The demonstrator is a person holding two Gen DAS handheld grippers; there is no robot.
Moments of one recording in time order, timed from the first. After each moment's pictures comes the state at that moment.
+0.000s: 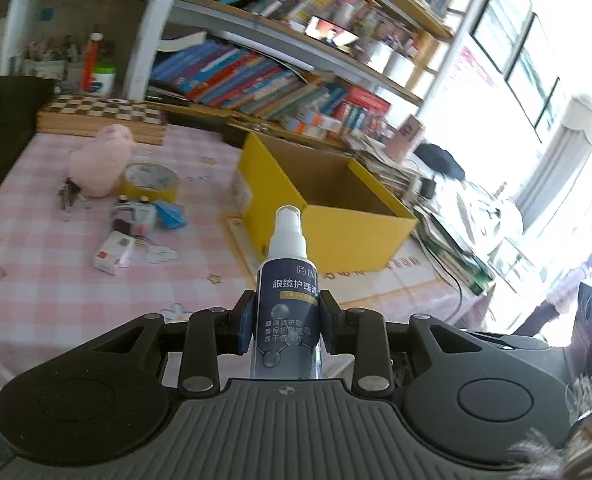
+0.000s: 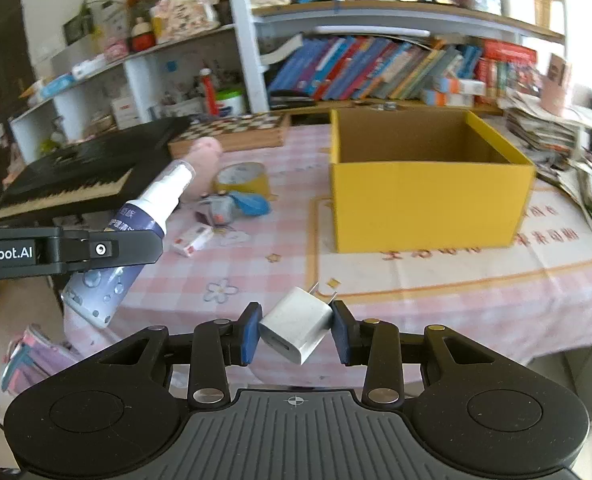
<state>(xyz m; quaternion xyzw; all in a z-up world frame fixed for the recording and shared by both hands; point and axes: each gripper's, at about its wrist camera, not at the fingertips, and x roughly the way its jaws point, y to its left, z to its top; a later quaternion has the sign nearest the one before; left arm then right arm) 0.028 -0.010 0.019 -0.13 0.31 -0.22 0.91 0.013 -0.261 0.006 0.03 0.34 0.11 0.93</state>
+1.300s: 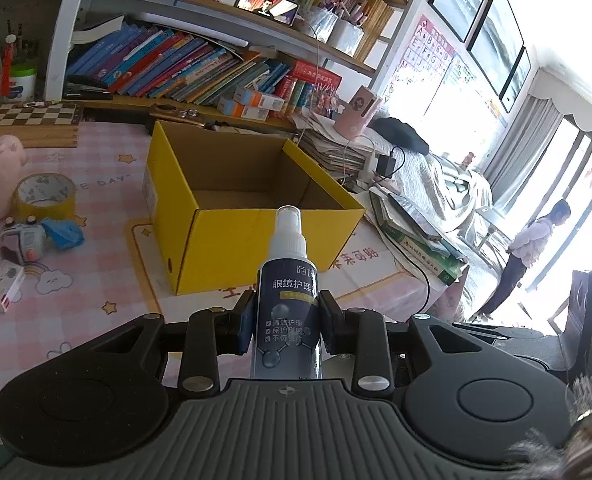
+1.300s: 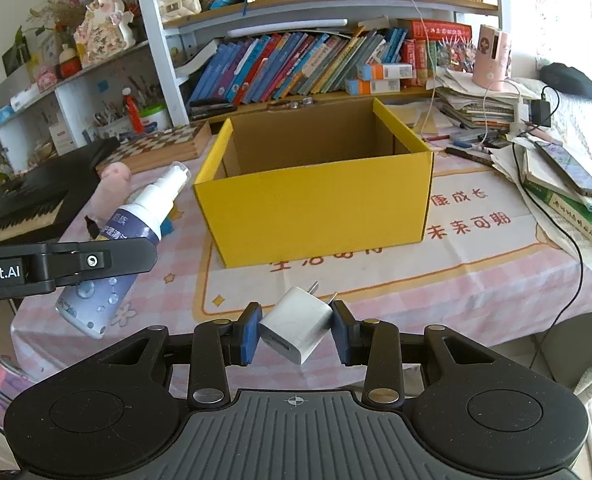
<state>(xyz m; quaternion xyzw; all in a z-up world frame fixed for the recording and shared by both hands) 0.075 -0.106 0.019 -0.10 0.32 -0.28 0.90 0.050 -0.352 0.008 0.05 0.36 0.06 0.93</state>
